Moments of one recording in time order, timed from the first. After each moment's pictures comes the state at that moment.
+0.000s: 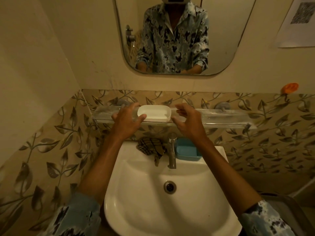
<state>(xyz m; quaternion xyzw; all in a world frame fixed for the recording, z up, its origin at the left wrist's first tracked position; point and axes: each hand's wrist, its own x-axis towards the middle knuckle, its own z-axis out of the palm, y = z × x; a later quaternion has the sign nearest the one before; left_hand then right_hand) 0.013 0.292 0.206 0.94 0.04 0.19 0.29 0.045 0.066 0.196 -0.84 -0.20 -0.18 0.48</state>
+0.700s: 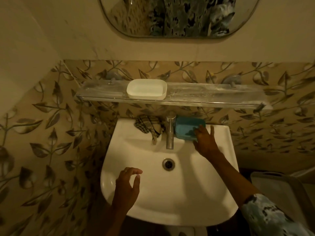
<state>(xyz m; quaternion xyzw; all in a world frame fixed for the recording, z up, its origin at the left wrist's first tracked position) -0.159 0.227 0.023 0.90 0.14 0.12 0.40 0.050 -0.027 0.014 -0.98 -0.19 0.02 0.08</state>
